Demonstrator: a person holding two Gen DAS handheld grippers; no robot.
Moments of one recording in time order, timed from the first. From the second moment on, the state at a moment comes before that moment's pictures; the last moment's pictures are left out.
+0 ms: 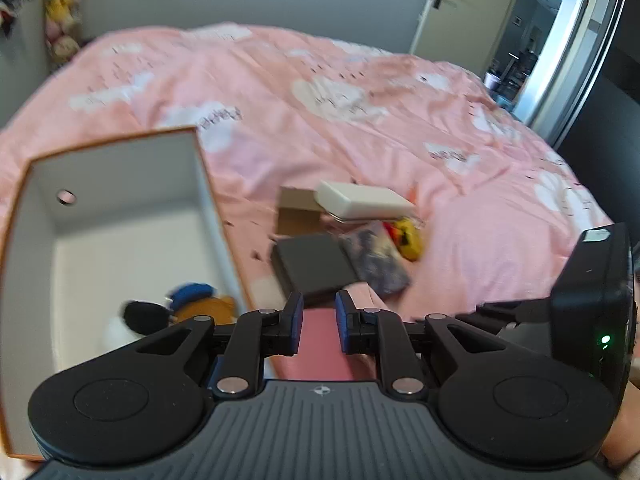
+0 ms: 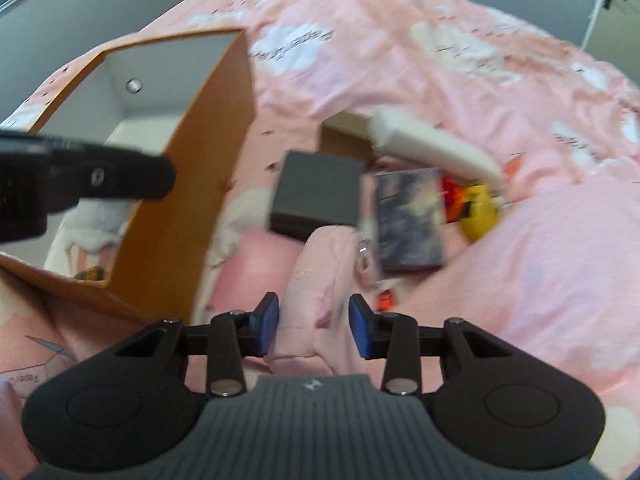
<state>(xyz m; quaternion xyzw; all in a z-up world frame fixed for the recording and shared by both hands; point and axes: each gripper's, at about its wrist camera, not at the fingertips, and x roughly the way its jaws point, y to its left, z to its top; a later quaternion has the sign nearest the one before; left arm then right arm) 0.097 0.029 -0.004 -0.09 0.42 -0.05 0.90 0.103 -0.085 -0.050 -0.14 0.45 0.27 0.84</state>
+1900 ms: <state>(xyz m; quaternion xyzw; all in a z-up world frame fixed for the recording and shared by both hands) 0.174 -0.044 -0.096 0.17 0.65 -0.03 0.74 0.176 -0.206 -0.091 0.14 0.50 0.29 0.80</state>
